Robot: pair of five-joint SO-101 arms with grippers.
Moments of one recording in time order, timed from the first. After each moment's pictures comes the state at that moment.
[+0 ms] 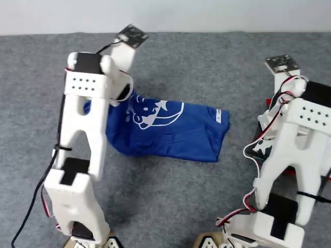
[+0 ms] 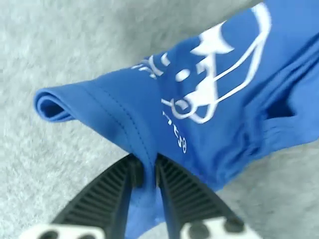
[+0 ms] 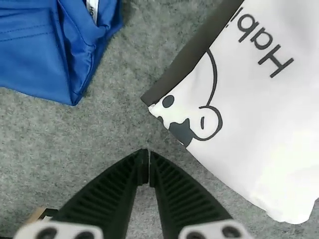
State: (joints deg) left arm 6.6 20.3 -34.7 99.6 -16.3; right arm 17.7 -4.7 -6.9 100.2 29.9
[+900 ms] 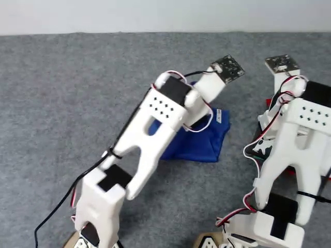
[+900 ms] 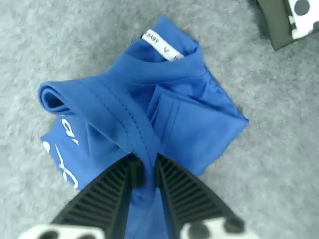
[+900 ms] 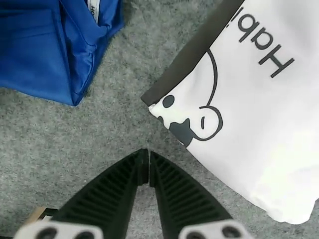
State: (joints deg) left arm 34.0 30.2 -40.7 94.4 -9.9; right arm 17.7 -4.7 -6.9 100.2 29.9
